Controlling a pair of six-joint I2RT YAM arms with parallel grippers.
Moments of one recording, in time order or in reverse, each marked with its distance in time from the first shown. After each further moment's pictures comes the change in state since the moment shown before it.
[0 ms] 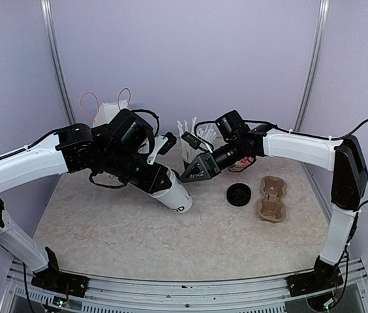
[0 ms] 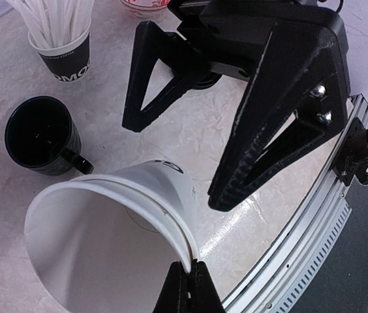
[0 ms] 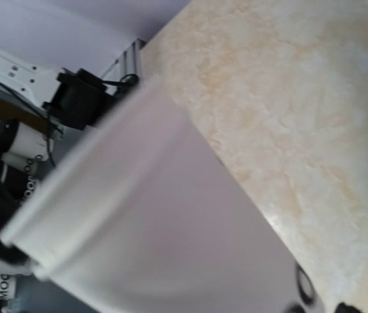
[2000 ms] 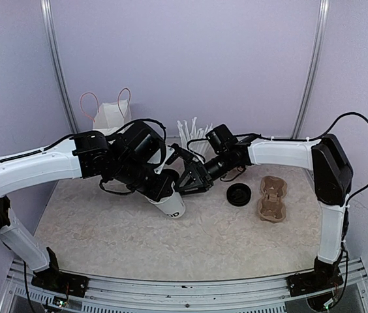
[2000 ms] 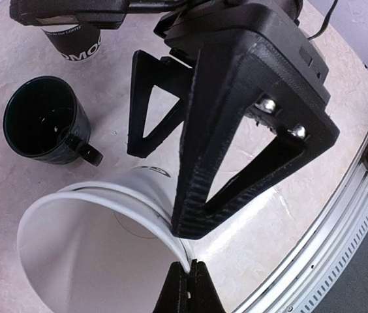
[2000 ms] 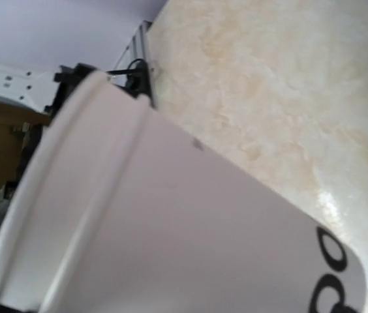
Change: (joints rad) left arm -0.023 0.072 -0.021 0.008 -0.060 0.004; right arm 0.014 0.146 0.008 0.070 -0.087 0.141
